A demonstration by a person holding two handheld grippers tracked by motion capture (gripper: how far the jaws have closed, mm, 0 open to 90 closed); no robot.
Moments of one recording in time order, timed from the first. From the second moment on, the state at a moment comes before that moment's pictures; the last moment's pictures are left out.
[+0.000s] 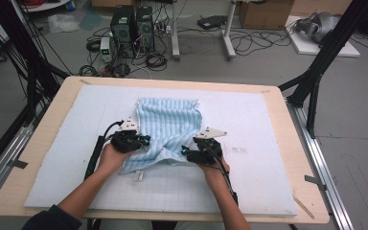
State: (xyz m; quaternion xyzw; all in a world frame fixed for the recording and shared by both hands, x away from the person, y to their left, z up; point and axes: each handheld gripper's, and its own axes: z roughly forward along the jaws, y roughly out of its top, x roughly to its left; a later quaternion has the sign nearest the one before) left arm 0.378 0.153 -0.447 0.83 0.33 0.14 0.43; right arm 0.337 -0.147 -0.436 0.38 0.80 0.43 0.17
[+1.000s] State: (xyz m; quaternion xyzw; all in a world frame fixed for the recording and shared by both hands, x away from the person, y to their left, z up) left arm 0.411 0.196 -0.443 0.73 0.45 0.18 0.49; right arm 0.366 -0.164 -0.439 0.41 0.81 0.34 0.25
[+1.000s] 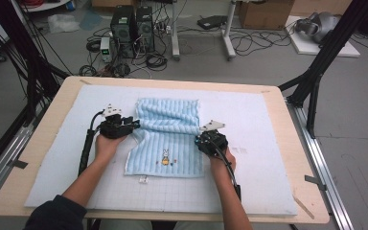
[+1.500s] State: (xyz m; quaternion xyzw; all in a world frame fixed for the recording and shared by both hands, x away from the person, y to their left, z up) left arm 0.364 0.237 -0.432 0.74 0.43 0.16 0.49; right arm 0.321 -0.159 -0.443 0.33 0.84 0.39 0.17
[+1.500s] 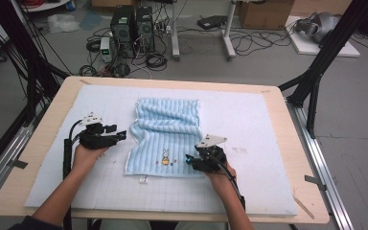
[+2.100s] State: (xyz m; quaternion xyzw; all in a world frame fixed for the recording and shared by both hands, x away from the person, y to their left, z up) left arm 0.314 0.215 -0.440 0.76 0.40 0.12 0.49; right arm 0.295 -0.188 -0.445 0.38 0.81 0.39 0.22
